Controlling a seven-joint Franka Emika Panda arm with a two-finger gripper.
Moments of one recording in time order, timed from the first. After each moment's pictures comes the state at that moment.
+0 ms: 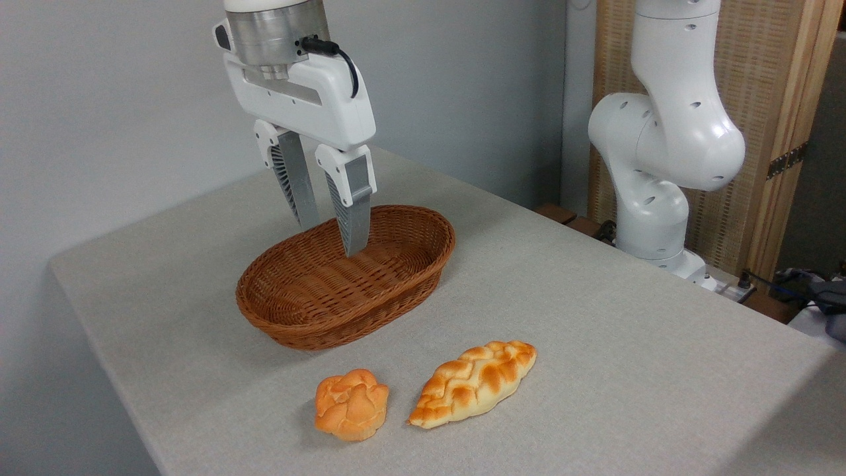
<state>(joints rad) -0.10 -0.01 -0.01 -1.64 0.00 1.64 0.59</state>
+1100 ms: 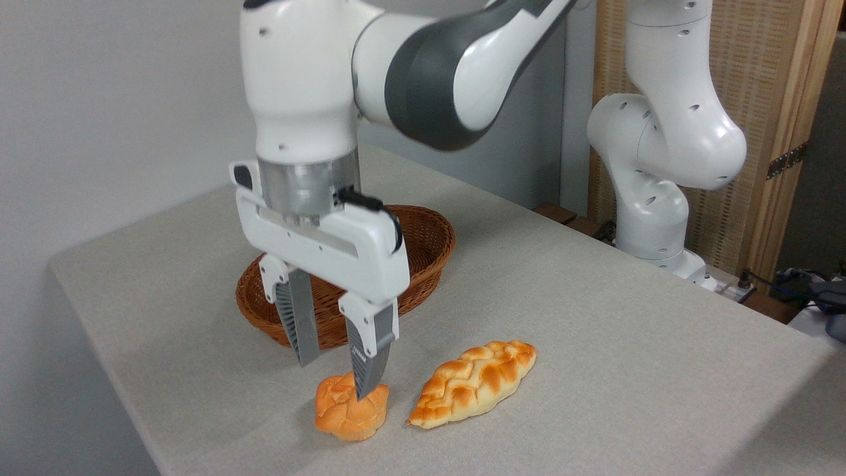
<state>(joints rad) -0.06 0.10 0.10 -1.83 0.00 2.06 0.62</state>
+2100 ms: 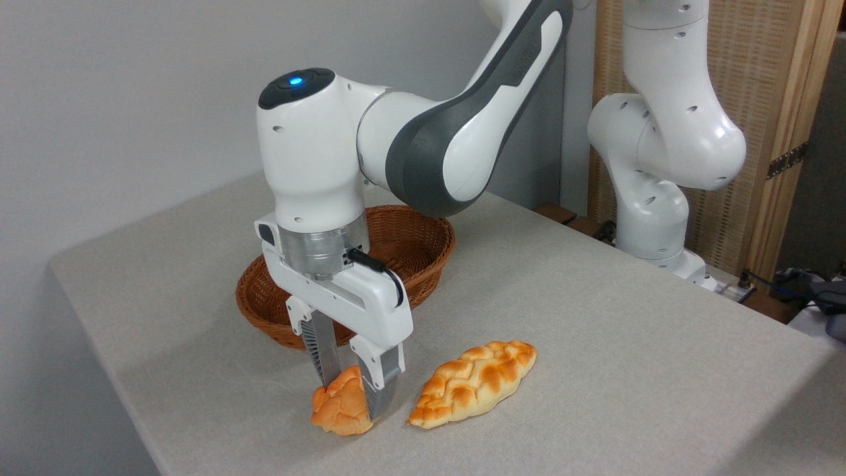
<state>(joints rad) -0.07 0.12 0.07 -1.97 -0.02 2.16 0.64</state>
